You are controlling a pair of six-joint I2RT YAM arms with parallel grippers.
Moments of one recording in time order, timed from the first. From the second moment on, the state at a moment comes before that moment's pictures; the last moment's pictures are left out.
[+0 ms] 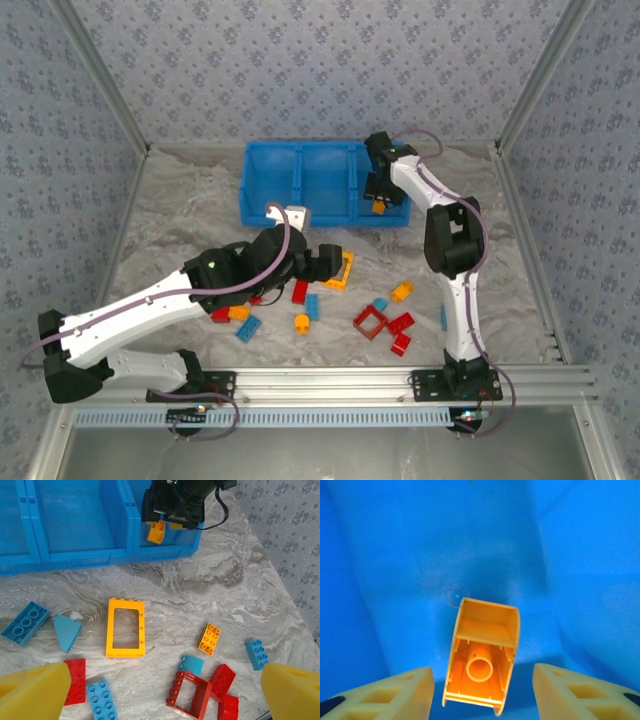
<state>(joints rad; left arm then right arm) -1.14 1.19 1.23 -0.69 -0.38 -0.77 0.32 2.25 1.98 -0.97 0.16 0.53</state>
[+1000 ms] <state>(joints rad) -0.86 1.04 0.97 -0.89 -0.31 -0.88 0.53 1.11 1.13 -0.95 -0.09 0.47</state>
